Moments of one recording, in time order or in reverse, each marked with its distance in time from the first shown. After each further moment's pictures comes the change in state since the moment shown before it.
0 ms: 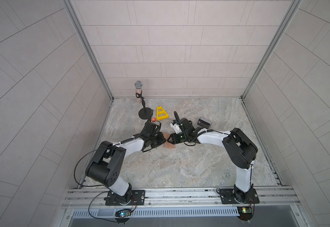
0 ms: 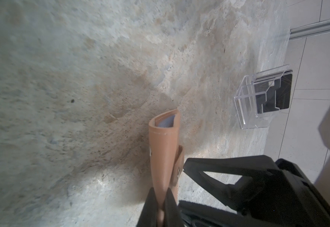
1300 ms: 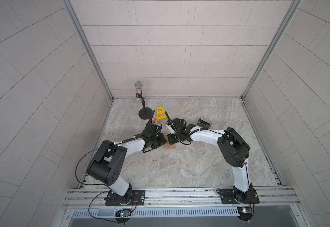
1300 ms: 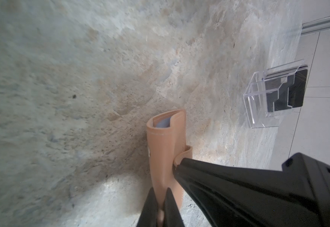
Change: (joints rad) left arm -0.014 0.015 0.000 -0.010 -0.032 0.012; right arm 0.067 0.079 0.190 -0.254 0.237 -0.111
